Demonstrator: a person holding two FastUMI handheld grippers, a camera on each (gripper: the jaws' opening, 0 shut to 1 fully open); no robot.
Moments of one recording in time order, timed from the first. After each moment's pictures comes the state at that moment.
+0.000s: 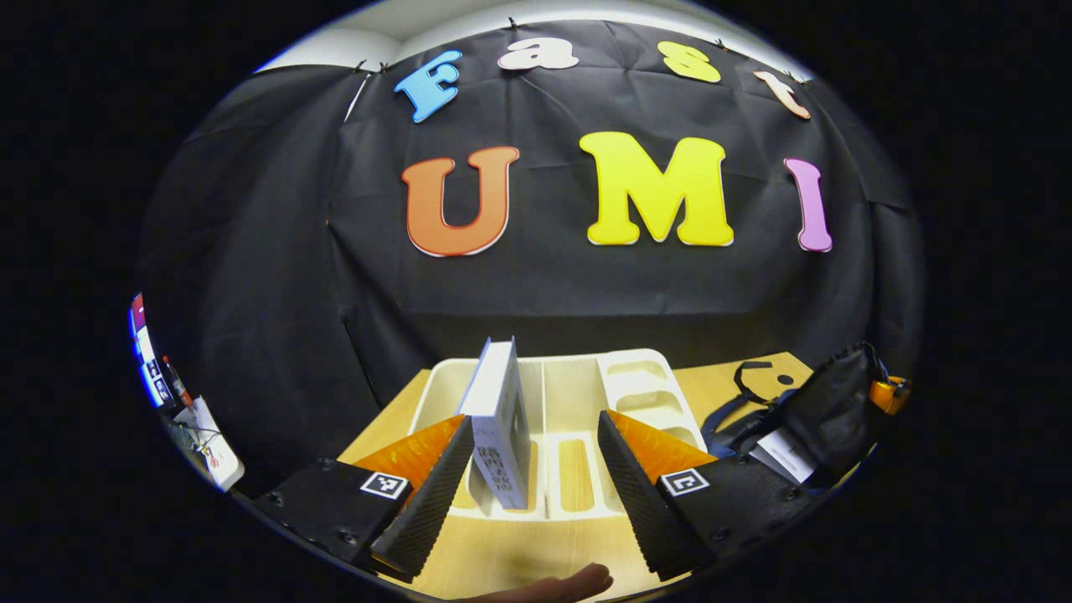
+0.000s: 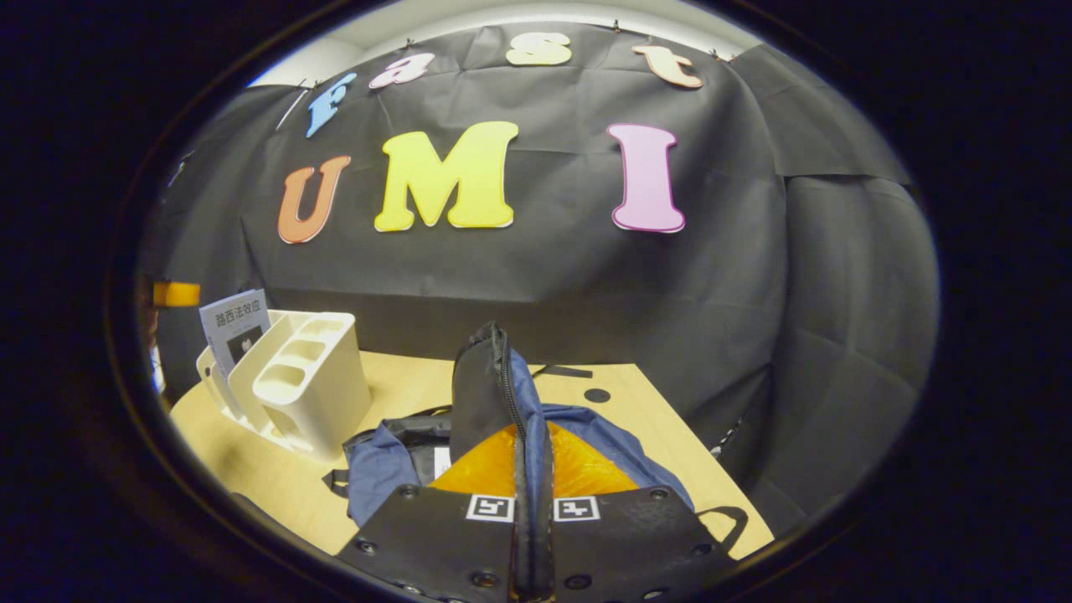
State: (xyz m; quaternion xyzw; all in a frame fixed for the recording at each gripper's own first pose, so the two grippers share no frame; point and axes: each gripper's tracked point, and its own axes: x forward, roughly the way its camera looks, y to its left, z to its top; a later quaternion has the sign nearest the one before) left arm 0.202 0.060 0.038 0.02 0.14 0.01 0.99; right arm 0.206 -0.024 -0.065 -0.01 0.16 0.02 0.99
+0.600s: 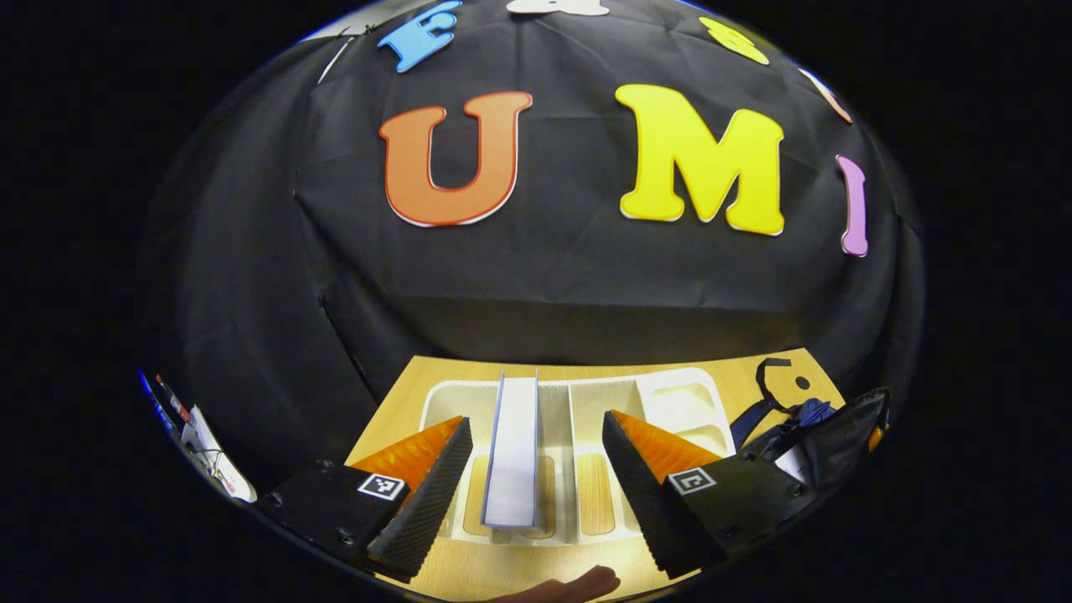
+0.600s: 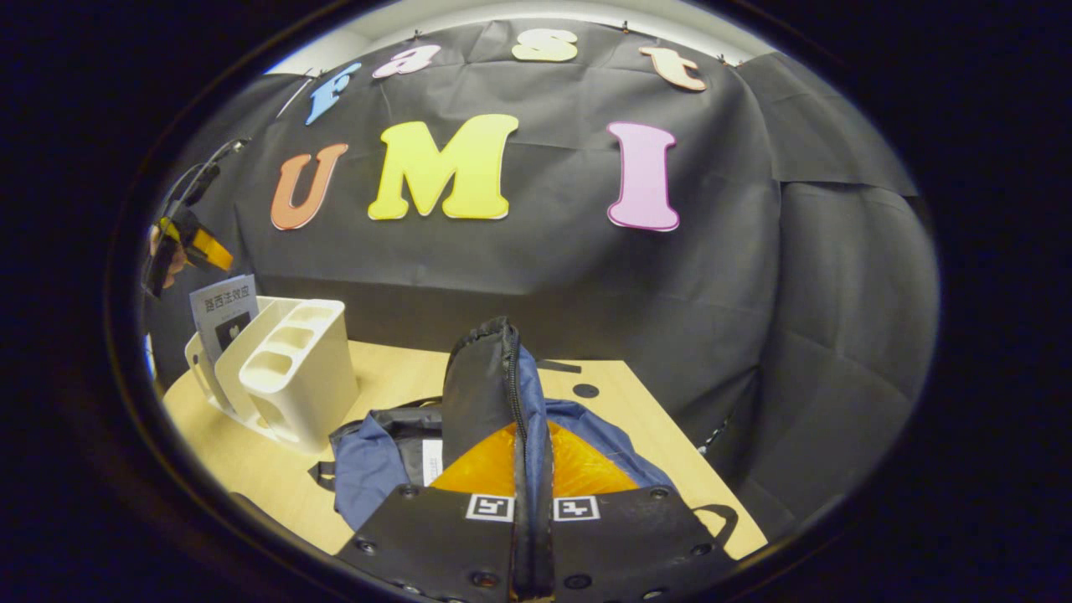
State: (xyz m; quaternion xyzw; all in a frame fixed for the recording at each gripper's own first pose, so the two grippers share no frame) left arm 0.300 0.091 0.005 -0.01 0.27 0.02 0.96; right arm 0.201 -0.021 -0.069 -0.02 0.17 0.01 0.99
